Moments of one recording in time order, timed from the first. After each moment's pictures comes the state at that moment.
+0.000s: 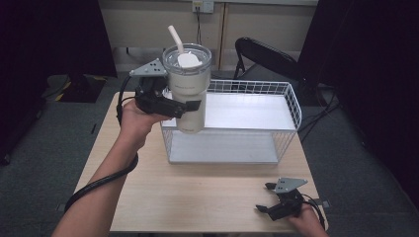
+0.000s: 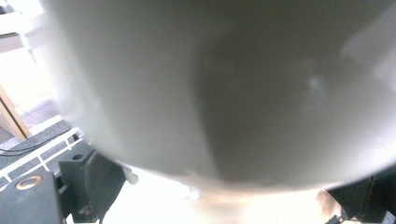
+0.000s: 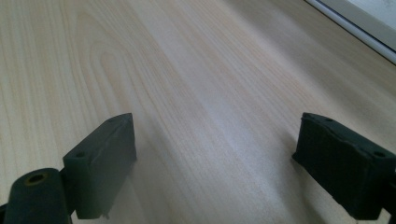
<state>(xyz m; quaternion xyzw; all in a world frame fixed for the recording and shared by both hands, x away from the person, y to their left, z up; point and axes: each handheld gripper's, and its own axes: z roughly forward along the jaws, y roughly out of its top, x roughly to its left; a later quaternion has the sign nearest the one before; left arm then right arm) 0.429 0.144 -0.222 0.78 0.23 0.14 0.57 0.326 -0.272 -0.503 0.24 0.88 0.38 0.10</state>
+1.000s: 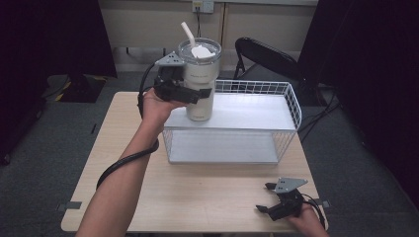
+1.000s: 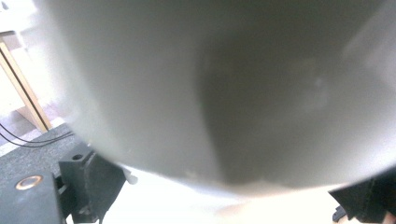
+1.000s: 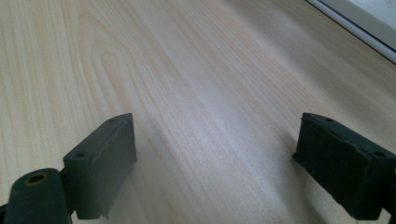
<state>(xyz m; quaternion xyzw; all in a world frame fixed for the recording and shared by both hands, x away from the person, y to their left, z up) 0.484 0.115 -0.242 0.78 0.26 0.17 0.55 0.326 -0.273 -0.503 0.24 0.89 0.39 0.10</state>
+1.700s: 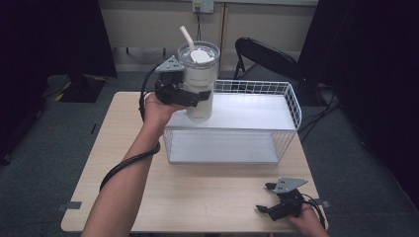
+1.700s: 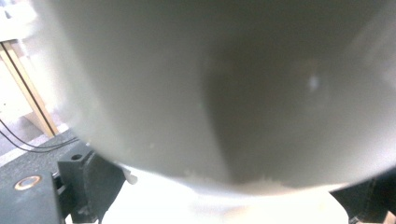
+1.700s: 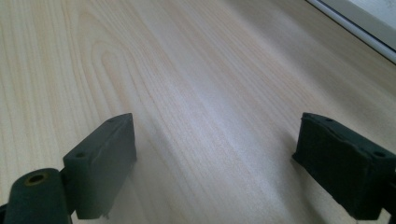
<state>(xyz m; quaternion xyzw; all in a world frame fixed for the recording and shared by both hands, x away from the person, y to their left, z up) 0.484 0.118 -0.256 0.77 0.25 0.18 0.56 0.326 -0.273 -0.503 0.24 0.89 0.39 0.10</state>
